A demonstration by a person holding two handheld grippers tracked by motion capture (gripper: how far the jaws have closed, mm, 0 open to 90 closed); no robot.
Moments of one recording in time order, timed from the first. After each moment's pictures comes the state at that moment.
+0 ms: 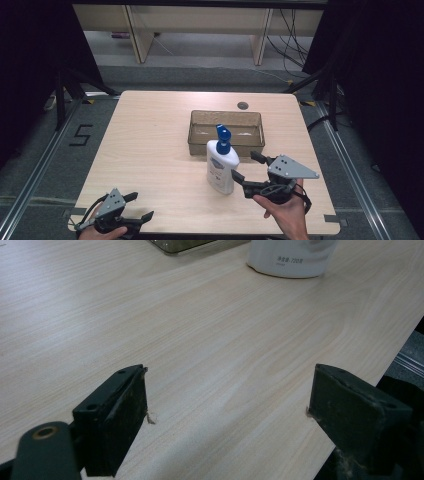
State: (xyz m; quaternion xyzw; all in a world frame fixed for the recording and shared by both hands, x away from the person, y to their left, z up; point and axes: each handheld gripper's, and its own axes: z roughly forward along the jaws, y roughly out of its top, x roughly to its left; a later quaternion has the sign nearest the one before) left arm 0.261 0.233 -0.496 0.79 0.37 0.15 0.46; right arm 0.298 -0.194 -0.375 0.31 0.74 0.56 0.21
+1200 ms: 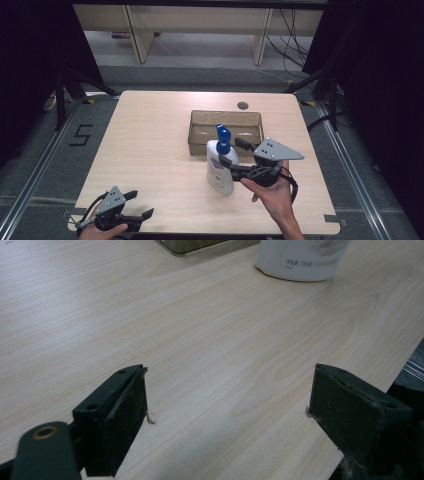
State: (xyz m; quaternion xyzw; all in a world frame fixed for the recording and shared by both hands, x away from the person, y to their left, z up) left arm 0.267 0.233 -0.497 0.79 0.38 0.15 0.46; right arm 0.330 -0.167 -0.360 0.28 0.73 0.59 0.20
